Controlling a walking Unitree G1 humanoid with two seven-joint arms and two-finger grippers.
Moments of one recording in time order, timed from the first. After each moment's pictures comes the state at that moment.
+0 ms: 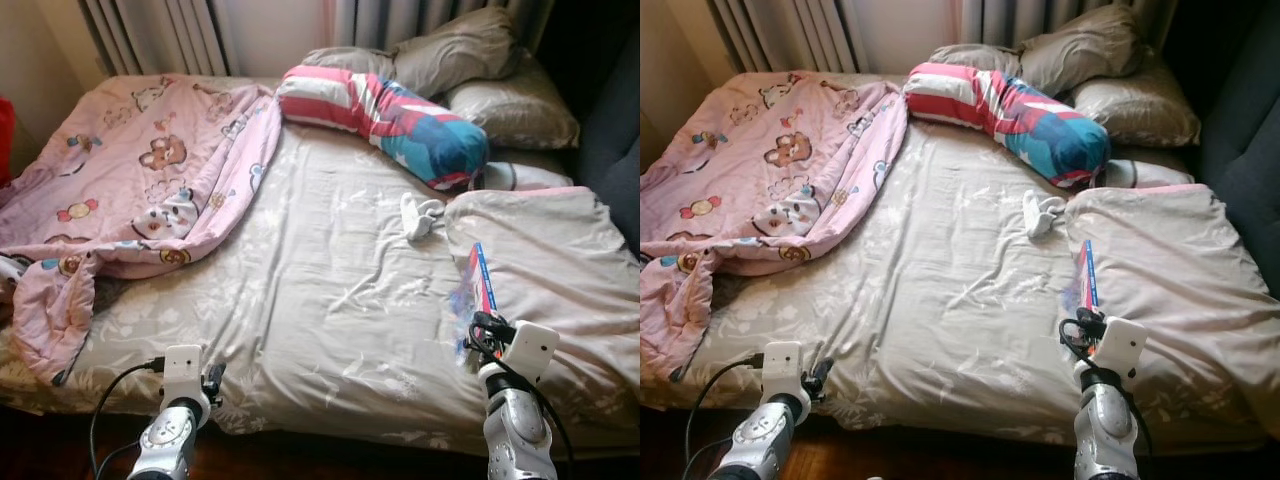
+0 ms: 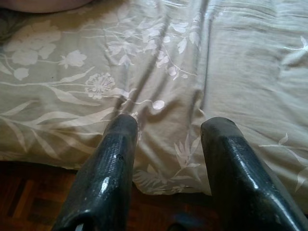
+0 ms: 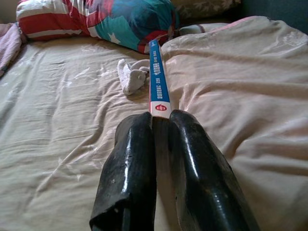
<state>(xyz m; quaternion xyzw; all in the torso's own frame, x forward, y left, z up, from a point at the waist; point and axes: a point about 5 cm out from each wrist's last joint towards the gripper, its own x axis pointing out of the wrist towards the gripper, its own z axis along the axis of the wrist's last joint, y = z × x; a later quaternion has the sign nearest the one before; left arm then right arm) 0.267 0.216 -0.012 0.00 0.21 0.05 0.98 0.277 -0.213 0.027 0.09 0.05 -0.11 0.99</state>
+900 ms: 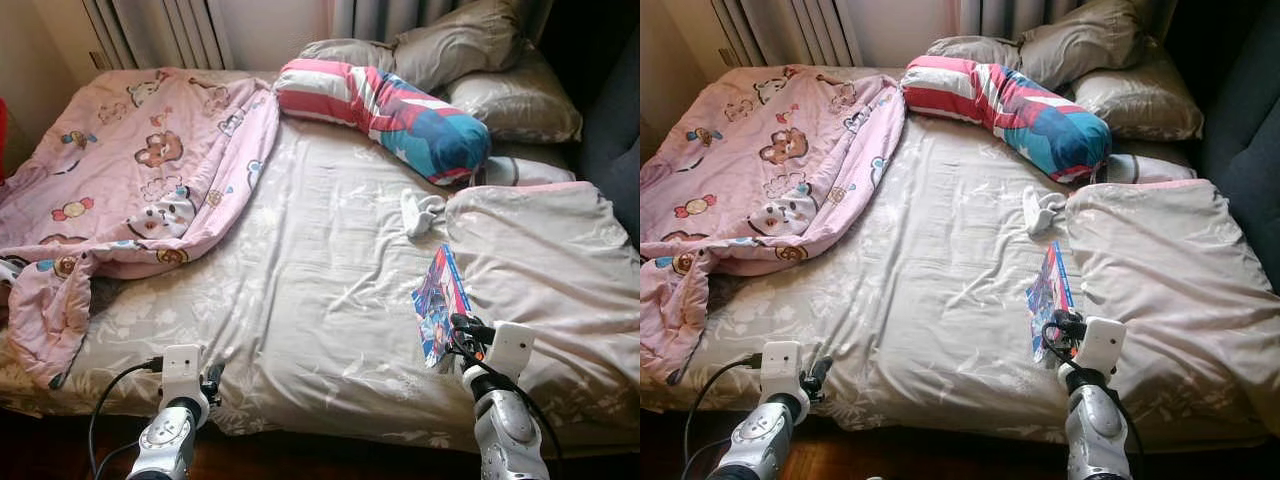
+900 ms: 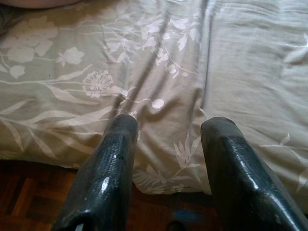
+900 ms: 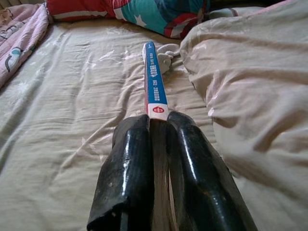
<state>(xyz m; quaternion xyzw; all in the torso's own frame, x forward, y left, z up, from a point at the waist) 0.267 0.217 -0.012 0.00 0.20 0.05 0.98 0.277 -0.197 0.021 0.09 0.07 -0.04 0.99</state>
